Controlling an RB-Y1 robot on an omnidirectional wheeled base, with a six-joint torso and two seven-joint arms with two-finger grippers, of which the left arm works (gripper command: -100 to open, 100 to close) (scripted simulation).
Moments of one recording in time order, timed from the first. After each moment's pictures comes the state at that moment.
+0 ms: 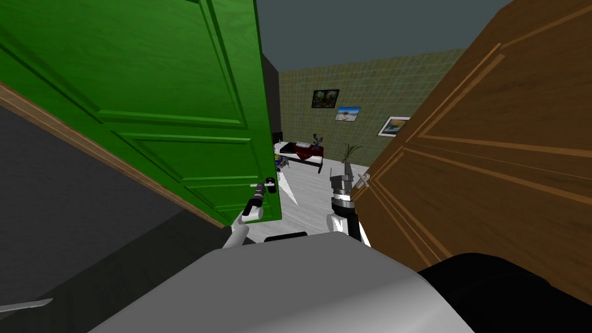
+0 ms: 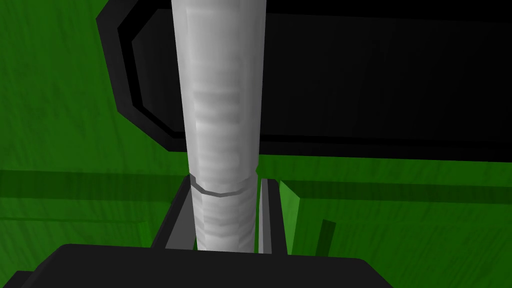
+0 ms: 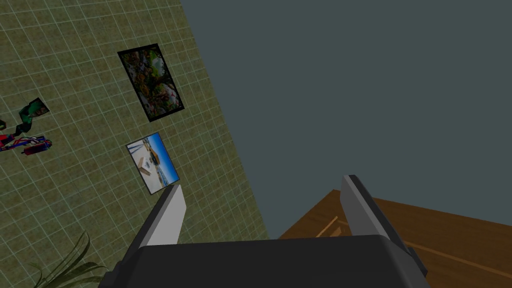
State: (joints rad) arm -0.13 0.05 -0.03 -1.15 0.22 -0.29 -0.17
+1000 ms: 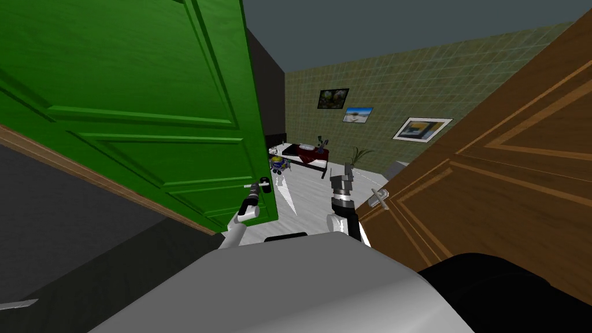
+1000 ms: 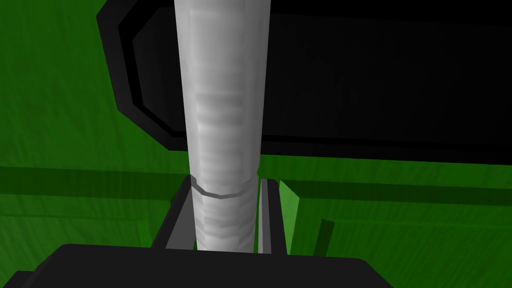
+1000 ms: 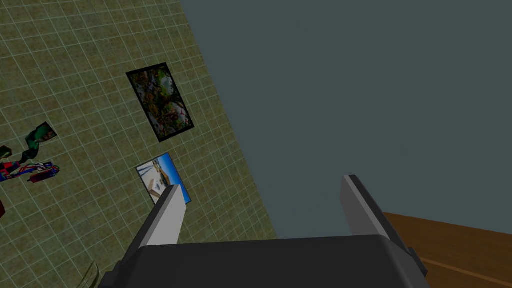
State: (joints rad) arm -0.16 0.05 0.09 -1.11 0.23 -0.30 -0.18
